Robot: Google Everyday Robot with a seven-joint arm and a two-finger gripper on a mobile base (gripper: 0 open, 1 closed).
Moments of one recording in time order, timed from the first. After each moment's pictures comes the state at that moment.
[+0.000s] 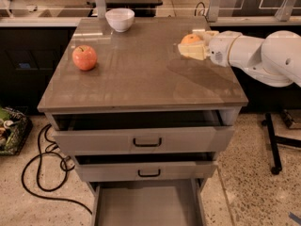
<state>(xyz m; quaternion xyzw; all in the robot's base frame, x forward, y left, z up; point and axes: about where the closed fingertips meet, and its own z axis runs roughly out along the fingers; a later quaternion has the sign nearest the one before) 0.722 -0.149 0.910 -0.33 0.70 0.16 0.62</state>
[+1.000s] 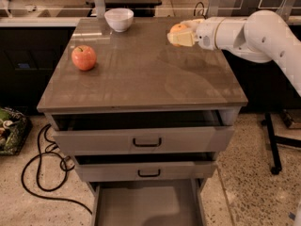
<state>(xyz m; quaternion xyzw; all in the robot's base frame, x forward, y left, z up) 0.782 -0.126 0.914 -0.36 0.69 0.18 0.60</state>
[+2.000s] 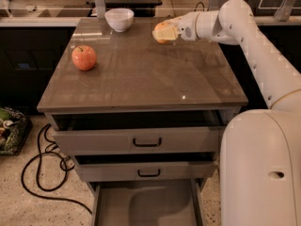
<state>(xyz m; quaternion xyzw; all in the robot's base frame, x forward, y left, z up) 0.855 -0.075 0.888 -0.39 0.70 0.23 0.55</state>
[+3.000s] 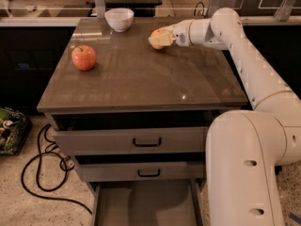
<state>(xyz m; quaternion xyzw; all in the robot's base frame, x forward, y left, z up) 0.876 -0.060 0.852 -0.38 0.71 0.25 0.53</state>
